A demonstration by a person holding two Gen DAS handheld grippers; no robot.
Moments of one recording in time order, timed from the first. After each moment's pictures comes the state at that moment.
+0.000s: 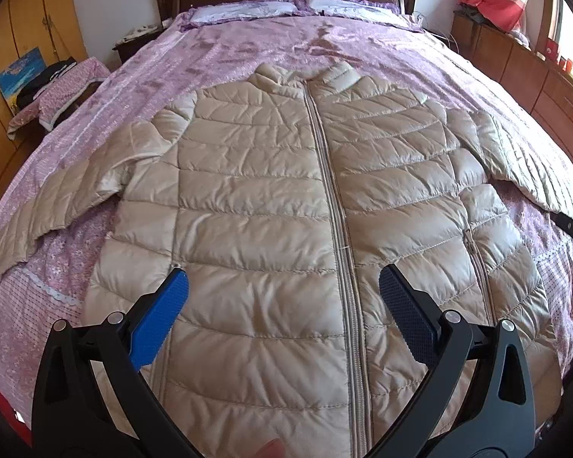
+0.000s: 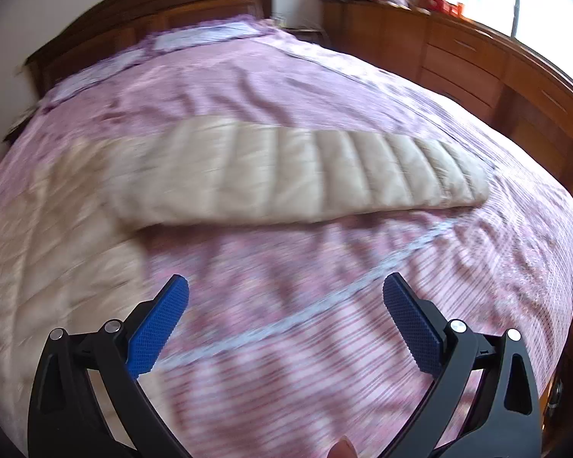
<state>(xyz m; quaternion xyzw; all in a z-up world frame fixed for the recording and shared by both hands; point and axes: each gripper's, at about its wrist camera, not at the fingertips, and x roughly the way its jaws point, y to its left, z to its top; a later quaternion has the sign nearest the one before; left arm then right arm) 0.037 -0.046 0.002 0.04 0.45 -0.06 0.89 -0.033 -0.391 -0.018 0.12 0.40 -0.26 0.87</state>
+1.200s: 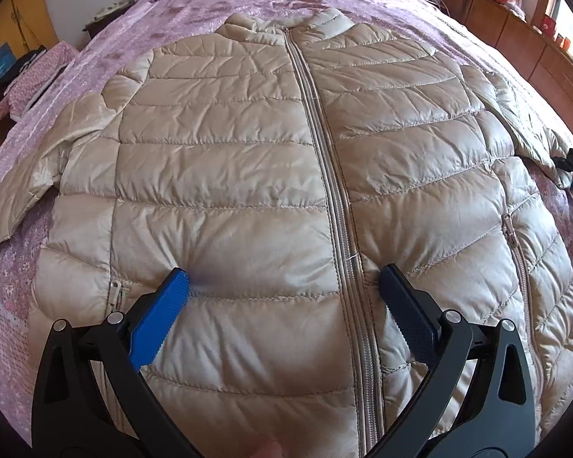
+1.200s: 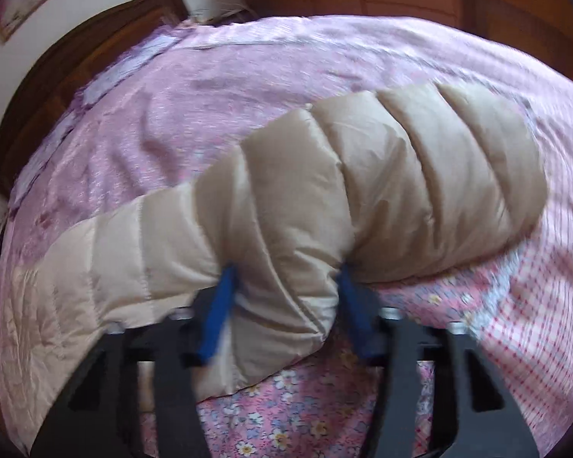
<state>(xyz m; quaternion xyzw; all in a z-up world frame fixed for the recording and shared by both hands) 0.081 -0.062 -0.053 0.06 0.51 -0.09 0.85 0.026 -0.518 -0.060 0.28 0.37 -0.28 0.84</state>
